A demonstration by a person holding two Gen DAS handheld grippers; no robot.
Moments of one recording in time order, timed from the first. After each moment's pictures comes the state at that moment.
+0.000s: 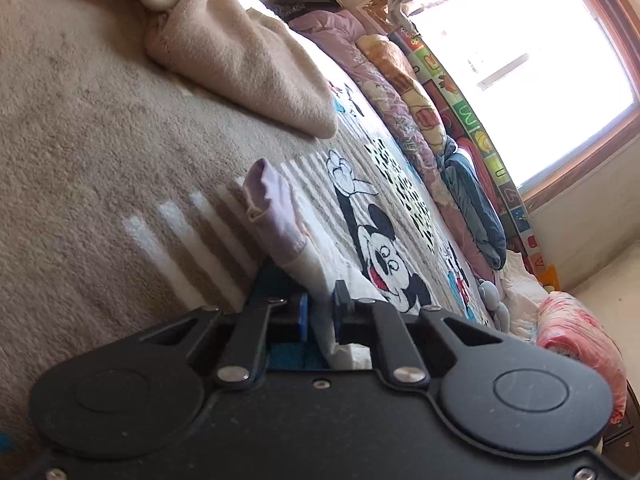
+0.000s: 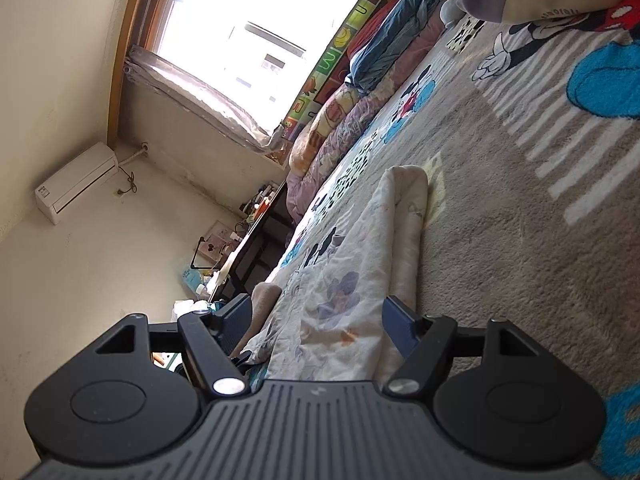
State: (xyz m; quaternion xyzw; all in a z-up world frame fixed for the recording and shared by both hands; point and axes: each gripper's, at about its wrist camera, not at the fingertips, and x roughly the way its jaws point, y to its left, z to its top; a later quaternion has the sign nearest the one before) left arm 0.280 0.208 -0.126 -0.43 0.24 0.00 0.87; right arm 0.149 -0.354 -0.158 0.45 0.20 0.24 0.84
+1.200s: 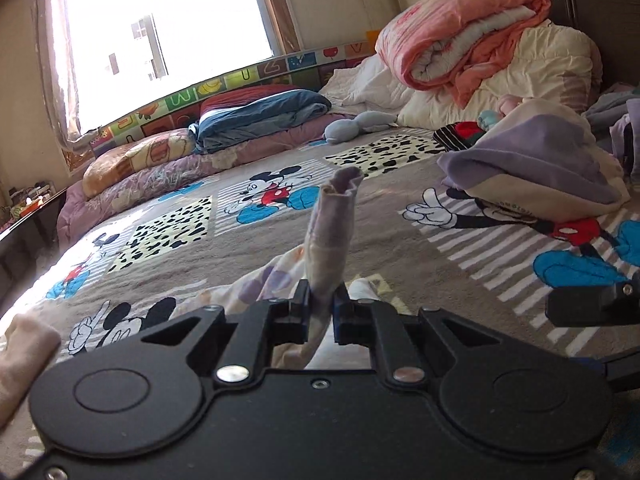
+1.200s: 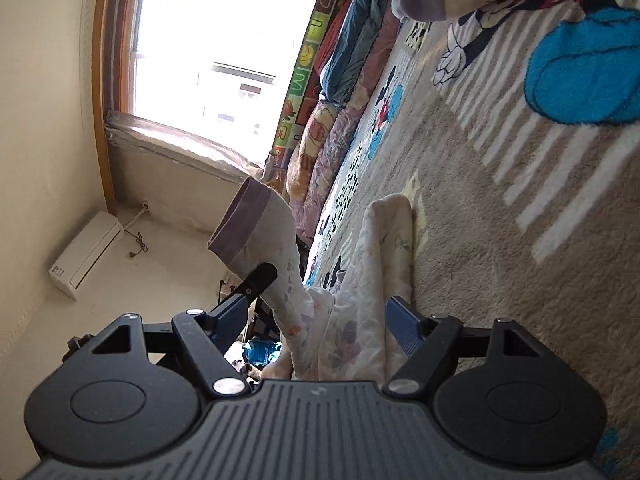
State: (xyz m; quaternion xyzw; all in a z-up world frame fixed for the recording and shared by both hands) left arm 0.260 -0.187 -0.062 0.18 0.20 -0.17 0.95; right arm 0.157 -0.411 -0.171 0.59 0.19 0.21 0.76
